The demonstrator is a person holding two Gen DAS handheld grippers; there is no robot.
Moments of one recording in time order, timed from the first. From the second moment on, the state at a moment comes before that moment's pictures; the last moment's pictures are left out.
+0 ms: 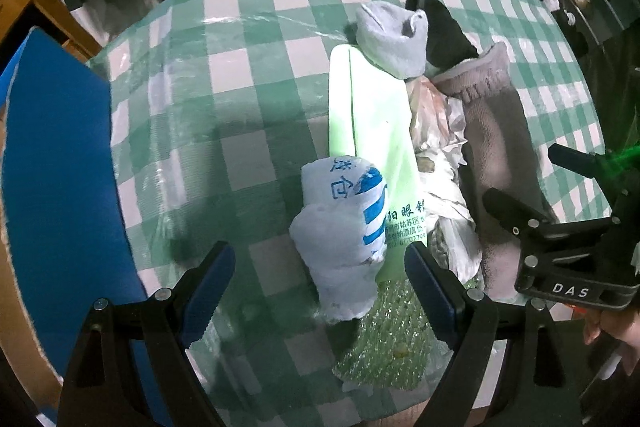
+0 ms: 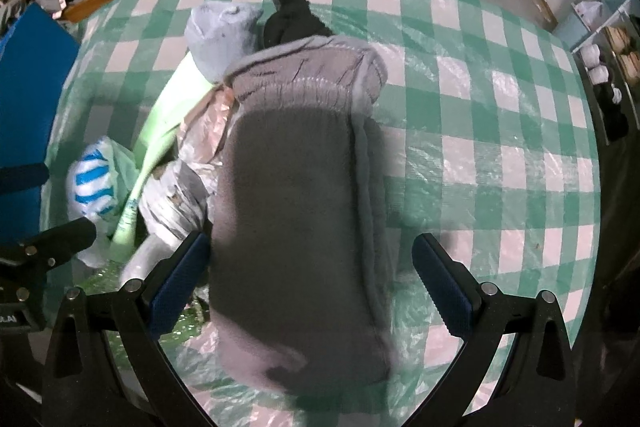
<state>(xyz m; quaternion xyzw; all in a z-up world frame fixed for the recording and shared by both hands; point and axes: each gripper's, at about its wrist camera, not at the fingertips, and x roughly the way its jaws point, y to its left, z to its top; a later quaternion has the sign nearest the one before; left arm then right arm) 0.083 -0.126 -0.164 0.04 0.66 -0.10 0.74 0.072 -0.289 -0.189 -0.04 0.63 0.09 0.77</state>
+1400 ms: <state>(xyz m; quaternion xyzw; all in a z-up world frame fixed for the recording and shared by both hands) 0.044 -0.109 -0.094 0.04 0.58 -0.13 0.80 0.043 -0.295 -0.103 -0.04 0.57 0.13 0.81</state>
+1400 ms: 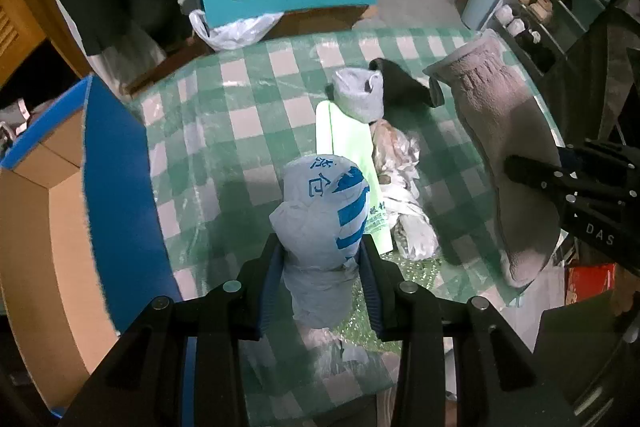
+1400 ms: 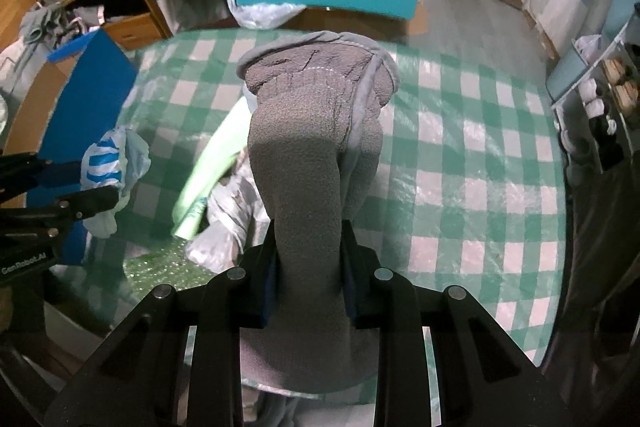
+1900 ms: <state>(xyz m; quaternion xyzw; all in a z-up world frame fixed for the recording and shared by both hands) 0.026 -0.089 -0.047 0.05 0.54 -0.12 0.83 0.031 -0.274 -0.048 -0.05 0.51 0.16 0.84</state>
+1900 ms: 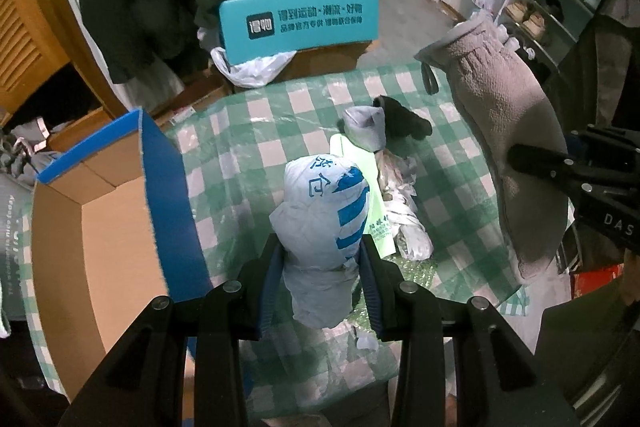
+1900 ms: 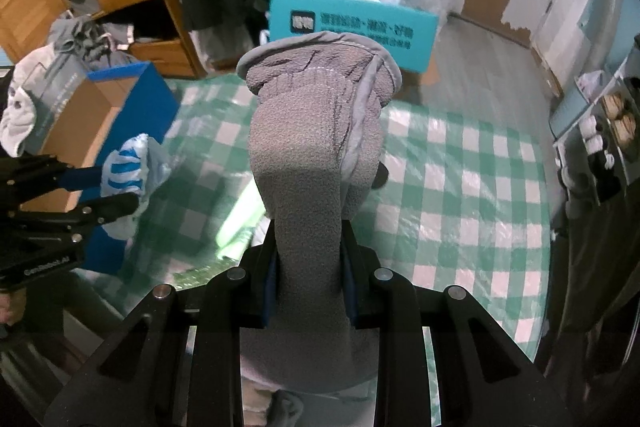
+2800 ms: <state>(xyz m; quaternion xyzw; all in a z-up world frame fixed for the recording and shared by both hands) 0.011 -0.013 -0.013 0.03 0.51 -0.08 0.86 0.025 -0.180 -0.006 -0.08 0.48 0.25 0.84</state>
